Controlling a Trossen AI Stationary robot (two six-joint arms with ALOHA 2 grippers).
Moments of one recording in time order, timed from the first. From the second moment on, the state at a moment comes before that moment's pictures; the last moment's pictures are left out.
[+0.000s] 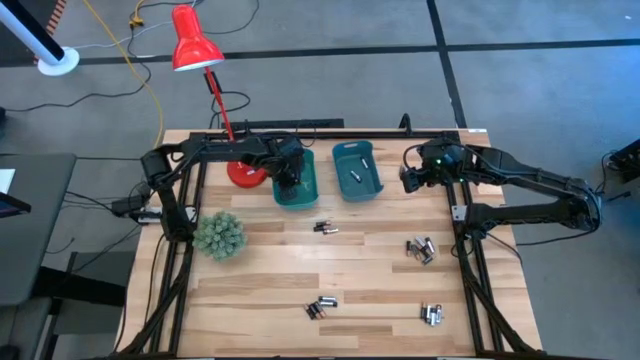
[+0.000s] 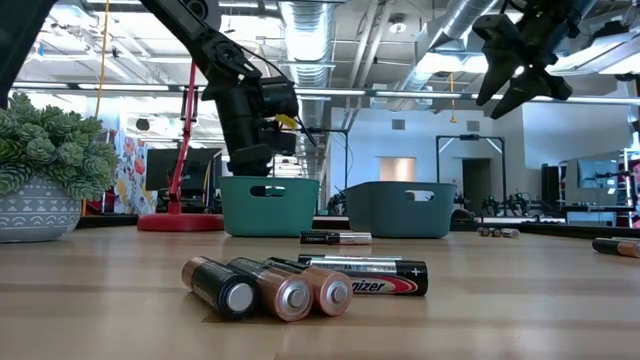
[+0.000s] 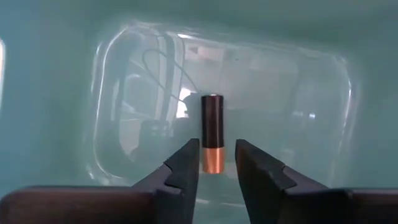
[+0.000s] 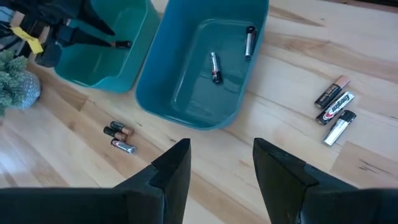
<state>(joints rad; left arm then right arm) 0.48 1.80 1.18 -0.58 0.03 0.23 -0.36 0.89 0.91 -0.88 0.11 0.76</state>
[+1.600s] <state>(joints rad) -0.02 1.84 1.32 -0.43 -0.23 -0.08 -0.35 0.89 0.91 -1.01 0.11 0.57</state>
